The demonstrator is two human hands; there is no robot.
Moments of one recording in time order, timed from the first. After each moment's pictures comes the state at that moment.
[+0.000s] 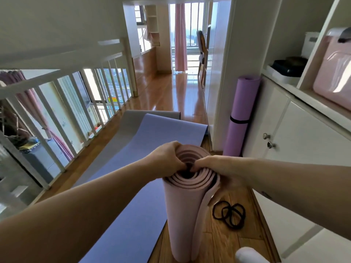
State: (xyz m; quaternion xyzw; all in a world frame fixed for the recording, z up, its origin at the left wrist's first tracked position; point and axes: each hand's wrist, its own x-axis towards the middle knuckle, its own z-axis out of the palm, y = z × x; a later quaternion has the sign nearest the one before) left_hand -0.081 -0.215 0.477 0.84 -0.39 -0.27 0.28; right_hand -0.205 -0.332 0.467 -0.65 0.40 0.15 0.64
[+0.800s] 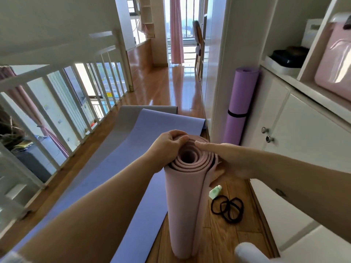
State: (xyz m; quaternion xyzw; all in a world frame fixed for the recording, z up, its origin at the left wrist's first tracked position) left_hand -0.068 -0.256 0.454 0.75 -0.37 -0.26 0.48; right_hand -0.211 -0.358 0.473 -0.67 0.34 0.08 0.65
